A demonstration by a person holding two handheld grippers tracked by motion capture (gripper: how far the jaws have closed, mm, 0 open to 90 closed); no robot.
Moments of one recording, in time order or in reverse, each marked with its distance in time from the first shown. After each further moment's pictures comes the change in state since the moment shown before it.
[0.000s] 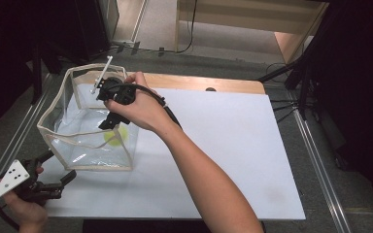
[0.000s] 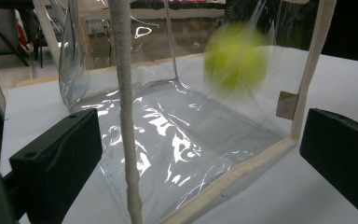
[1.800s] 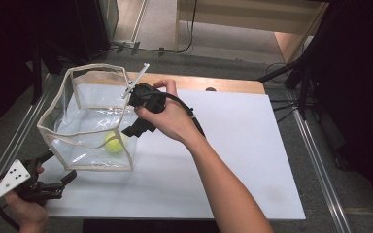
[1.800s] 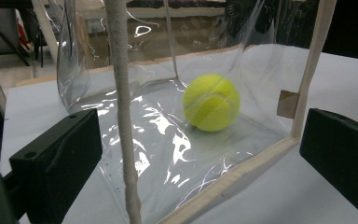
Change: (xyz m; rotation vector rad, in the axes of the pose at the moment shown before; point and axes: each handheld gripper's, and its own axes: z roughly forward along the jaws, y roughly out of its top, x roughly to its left) left arm -0.001 0.000 0.001 0.003 0.002 0.001; right arm 0.005 -0.062 -0.028 -0.079 -0.040 0.072
